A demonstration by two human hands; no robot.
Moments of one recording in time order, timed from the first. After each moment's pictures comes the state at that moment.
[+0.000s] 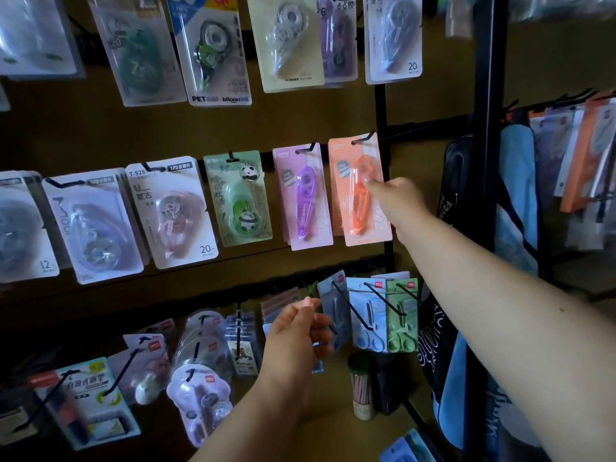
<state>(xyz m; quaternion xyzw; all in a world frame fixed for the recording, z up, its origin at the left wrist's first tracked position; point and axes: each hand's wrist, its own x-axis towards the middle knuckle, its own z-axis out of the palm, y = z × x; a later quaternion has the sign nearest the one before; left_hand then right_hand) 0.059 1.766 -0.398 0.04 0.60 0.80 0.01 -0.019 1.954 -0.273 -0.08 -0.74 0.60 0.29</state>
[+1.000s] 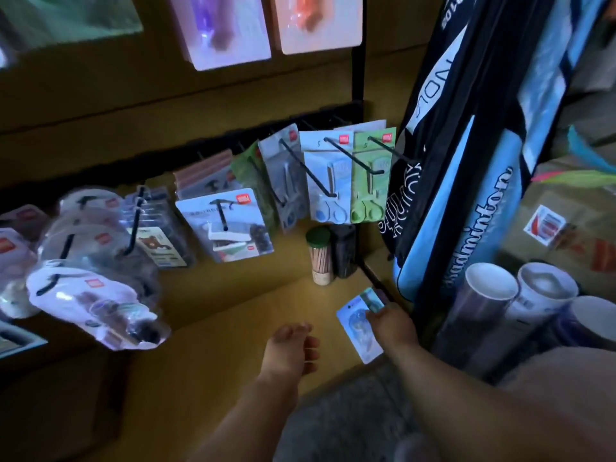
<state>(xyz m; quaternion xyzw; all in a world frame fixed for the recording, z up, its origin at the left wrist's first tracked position) 0.039 1.788 -0.629 -0.17 0.69 0.67 0.22 0.029 1.971 -0.702 -0.37 -0.83 0.42 -0.03</state>
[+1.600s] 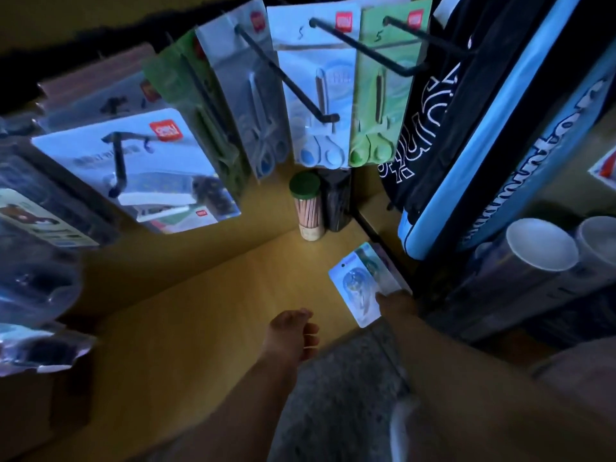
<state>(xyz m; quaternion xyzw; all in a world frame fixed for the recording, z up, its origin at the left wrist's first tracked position) 0.000 1.804 -0.723 -0.24 0.68 0.62 0.30 0.004 1.997 -0.807 -0.43 -0.82 0.32 -0.20</state>
